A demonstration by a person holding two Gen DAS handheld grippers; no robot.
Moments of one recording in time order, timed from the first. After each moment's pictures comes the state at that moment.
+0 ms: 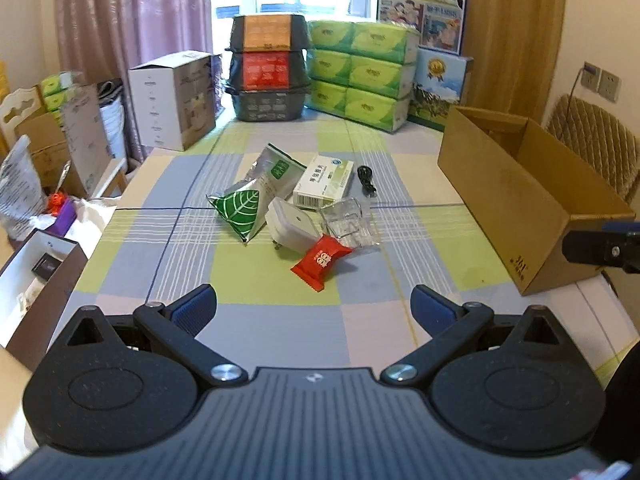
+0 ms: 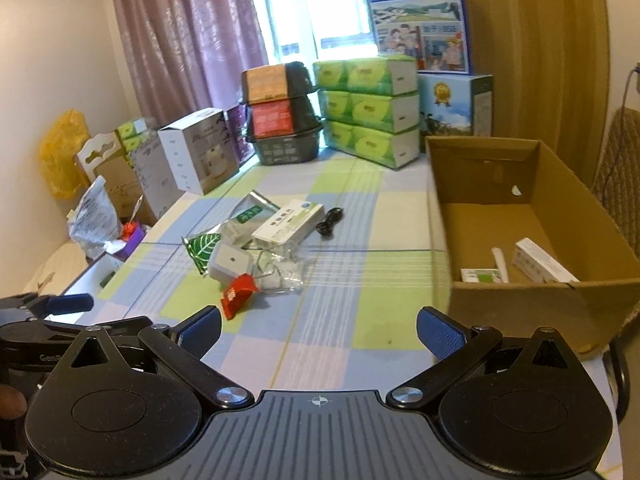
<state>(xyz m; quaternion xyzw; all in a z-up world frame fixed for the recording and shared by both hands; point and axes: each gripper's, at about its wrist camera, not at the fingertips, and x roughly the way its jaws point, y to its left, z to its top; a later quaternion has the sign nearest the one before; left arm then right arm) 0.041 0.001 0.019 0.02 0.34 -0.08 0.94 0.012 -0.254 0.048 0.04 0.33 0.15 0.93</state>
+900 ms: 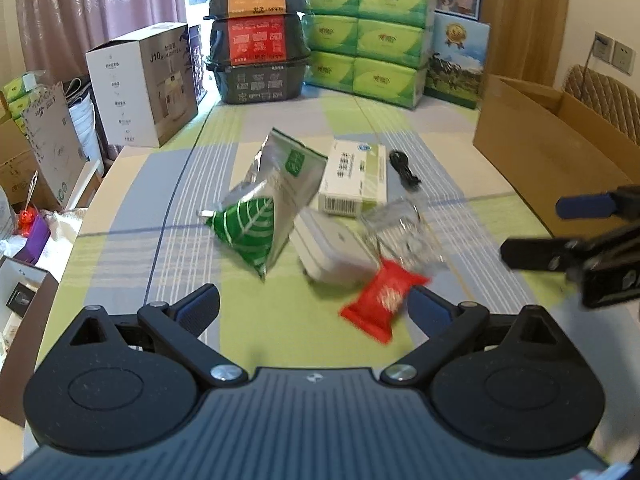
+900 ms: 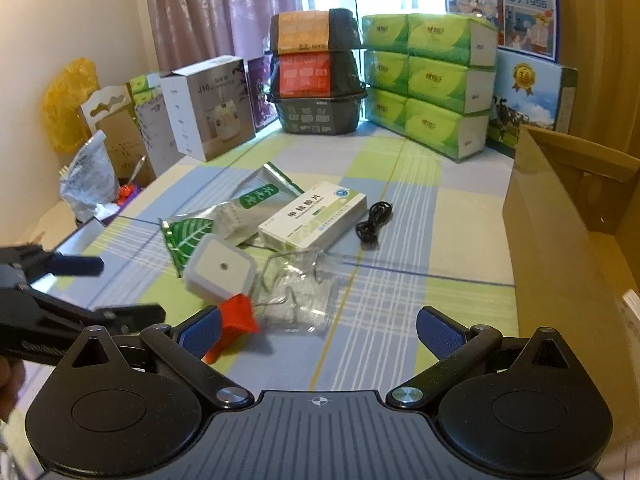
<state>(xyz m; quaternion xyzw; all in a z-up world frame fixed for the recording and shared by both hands) 0.165 0.030 -0.038 0.04 0.36 -0.11 0.93 0.149 -0.187 -0.031 -0.01 0.35 0.18 0.92</state>
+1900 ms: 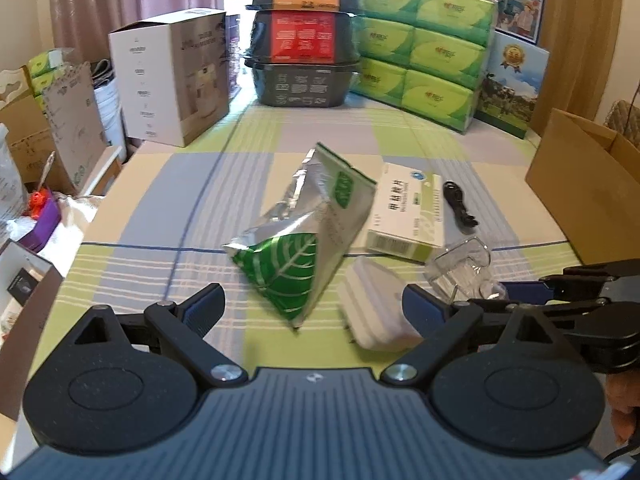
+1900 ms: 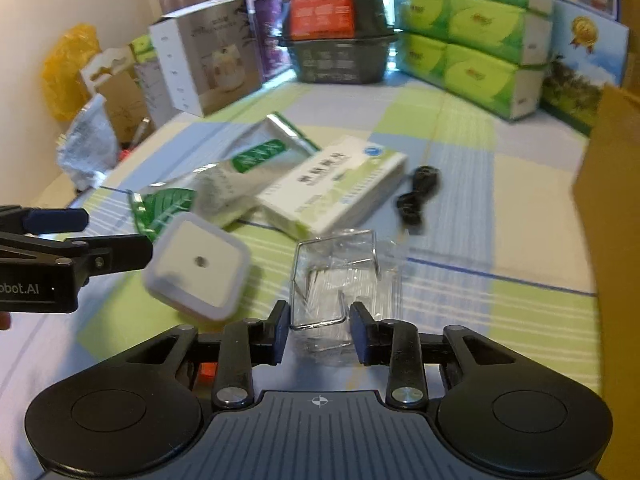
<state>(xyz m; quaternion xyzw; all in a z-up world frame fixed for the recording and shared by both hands) 0.221 0.041 -0.049 0.01 0.36 -0.07 0.93 0.218 -0.157 -0.081 -0.02 0.41 0.20 0.89</state>
